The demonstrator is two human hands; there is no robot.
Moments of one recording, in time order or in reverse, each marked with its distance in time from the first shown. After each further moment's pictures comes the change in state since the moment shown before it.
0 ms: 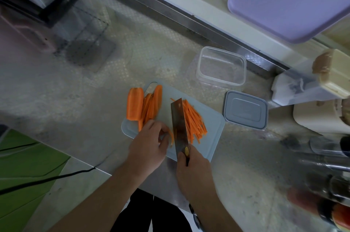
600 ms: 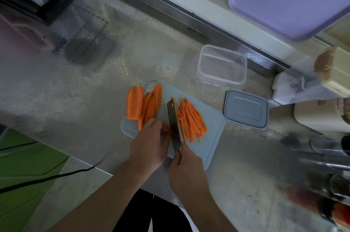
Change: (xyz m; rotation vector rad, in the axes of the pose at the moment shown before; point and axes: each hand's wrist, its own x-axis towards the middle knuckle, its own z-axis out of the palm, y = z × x) left_hand 0.002 0.003 0.003 0.015 0.024 -0.015; right_hand 0.006 0.002 0.021 -0.053 0.012 -0.035
